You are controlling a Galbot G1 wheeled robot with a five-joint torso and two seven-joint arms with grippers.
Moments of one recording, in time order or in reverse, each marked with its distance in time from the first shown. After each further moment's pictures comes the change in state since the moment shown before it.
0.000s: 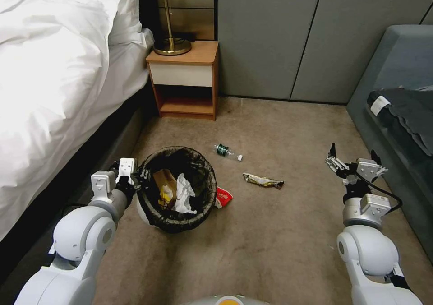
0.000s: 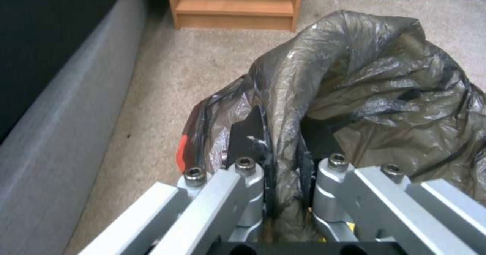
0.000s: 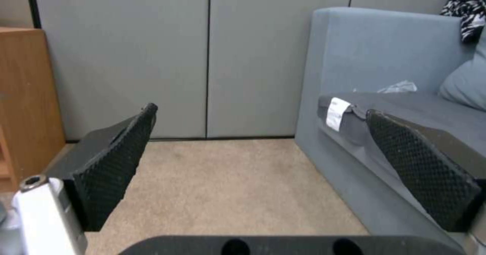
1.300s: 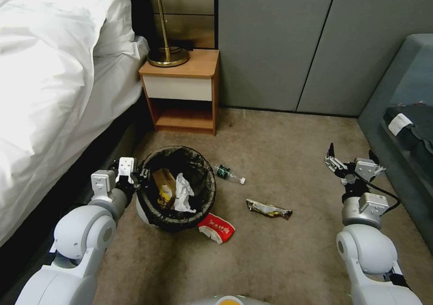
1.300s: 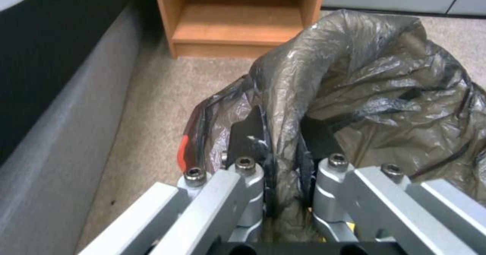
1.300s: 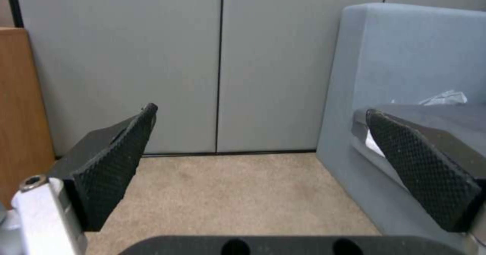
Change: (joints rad) left arm -0.006 -0.007 -0.001 0.009 0.006 -0.002 0.001; right arm 0.008 -0.007 -0.004 -0.010 0.004 -0.004 -0.007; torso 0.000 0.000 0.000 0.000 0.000
